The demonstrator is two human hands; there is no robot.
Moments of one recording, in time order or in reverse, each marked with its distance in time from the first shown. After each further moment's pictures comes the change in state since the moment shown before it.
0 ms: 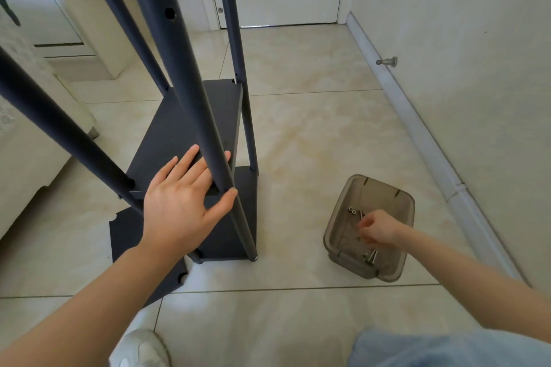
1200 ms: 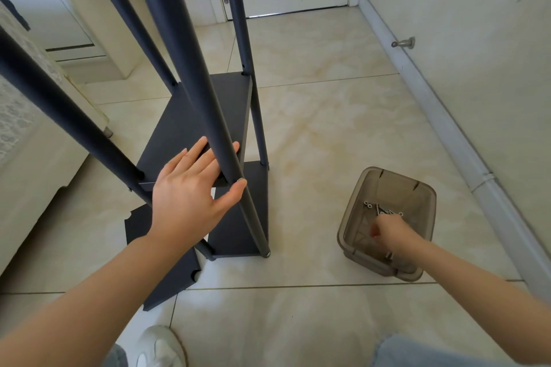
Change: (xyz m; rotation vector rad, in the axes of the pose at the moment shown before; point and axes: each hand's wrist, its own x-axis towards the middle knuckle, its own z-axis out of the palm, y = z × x) left_hand 0.013 0.005 0.002 -0.031 0.063 0.023; right_hand 0.028 0.025 0.028 -0.535 0.085 -0.189
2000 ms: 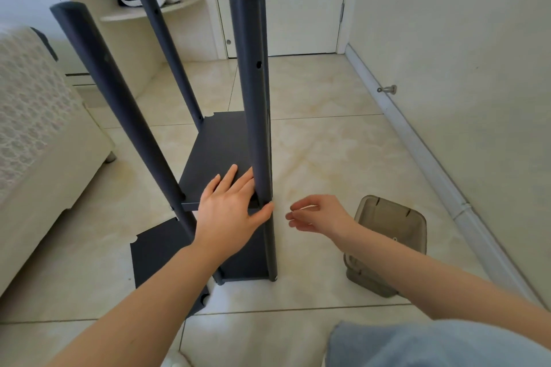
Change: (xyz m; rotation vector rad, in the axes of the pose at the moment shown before) left_hand 0.006 -0.002 -0.020 -0.129 -0.286 -0.060; right_hand -0.090 -0.195 -0.090 1.076 0.031 -0.212
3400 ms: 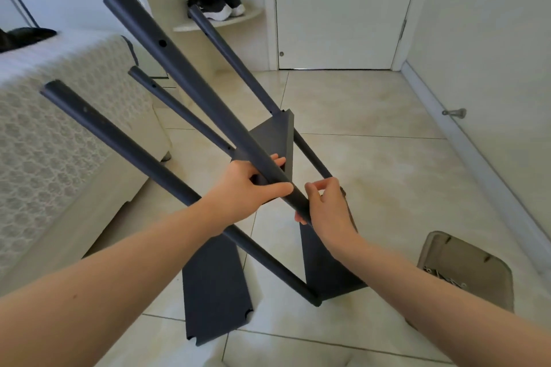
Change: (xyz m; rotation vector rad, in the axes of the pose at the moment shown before) left_hand 0.026 -0.076 -0.082 -0.766 -0.096 -0.262; right_hand 0.020 -0.086 0.112 -0.013 0.218 -0.164
